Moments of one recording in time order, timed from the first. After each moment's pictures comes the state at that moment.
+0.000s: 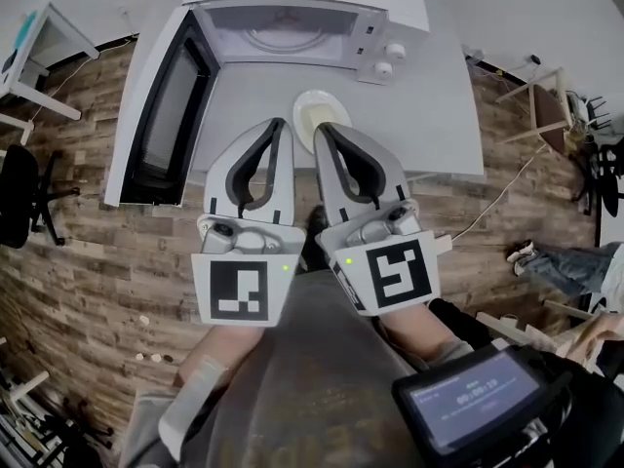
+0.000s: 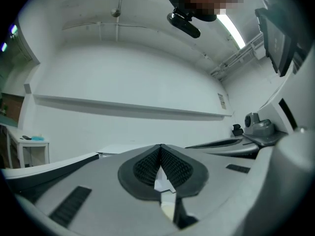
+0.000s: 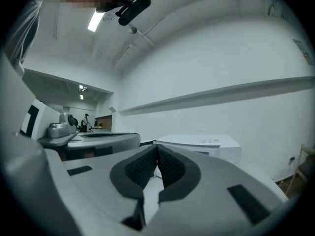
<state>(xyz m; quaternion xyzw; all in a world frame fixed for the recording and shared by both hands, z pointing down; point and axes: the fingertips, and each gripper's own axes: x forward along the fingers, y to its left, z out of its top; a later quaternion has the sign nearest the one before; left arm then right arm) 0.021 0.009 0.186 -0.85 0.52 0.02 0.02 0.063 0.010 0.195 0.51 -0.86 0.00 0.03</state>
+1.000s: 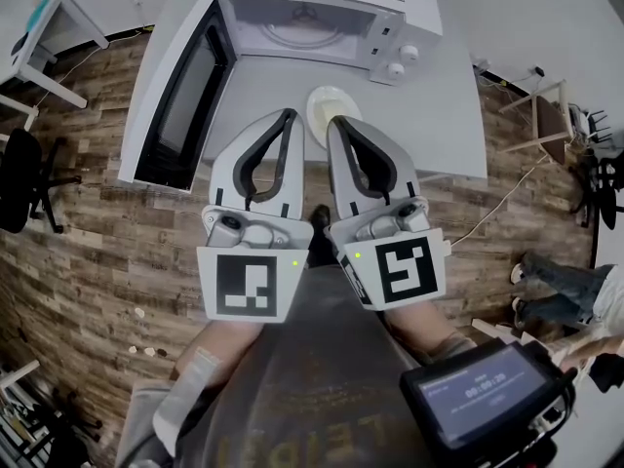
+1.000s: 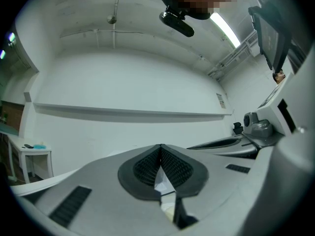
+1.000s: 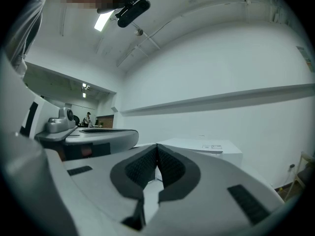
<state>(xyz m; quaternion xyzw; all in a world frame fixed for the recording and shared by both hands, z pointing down) 0.006 0.023 0.176 -0.85 0.52 0.02 0.05 0.050 0.021 0.187 0.51 -0.86 -0.03 0.03</state>
